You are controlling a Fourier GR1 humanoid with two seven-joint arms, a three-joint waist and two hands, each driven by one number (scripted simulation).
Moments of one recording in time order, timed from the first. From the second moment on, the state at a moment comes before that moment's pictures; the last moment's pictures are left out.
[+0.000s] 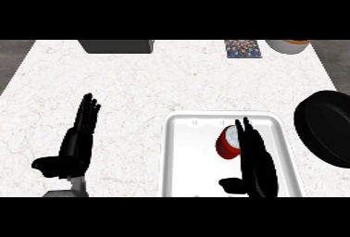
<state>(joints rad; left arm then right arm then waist) -0.01 0.05 -0.05 -1.56 0.02 0.14 -0.14 0.12 -0.01 0.34 -1.65 1.16 -0.18 0.40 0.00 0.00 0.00</state>
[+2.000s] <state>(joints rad) 0.01 0.03 -0.05 -1.60 -0.02 0.15 -0.10 0.27 -0.27 0.56 -2.33 1.30 0.07 0.25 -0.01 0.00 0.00</state>
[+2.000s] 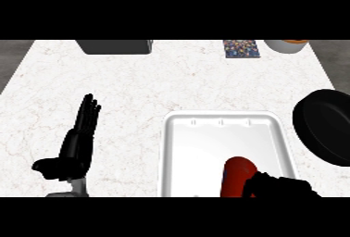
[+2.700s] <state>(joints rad) 0.00 0.03 -0.04 -1.61 -0.01 0.14 -0.09 0.15 -0.27 0.12 -2.34 1.20 0.17 0.28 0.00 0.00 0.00</state>
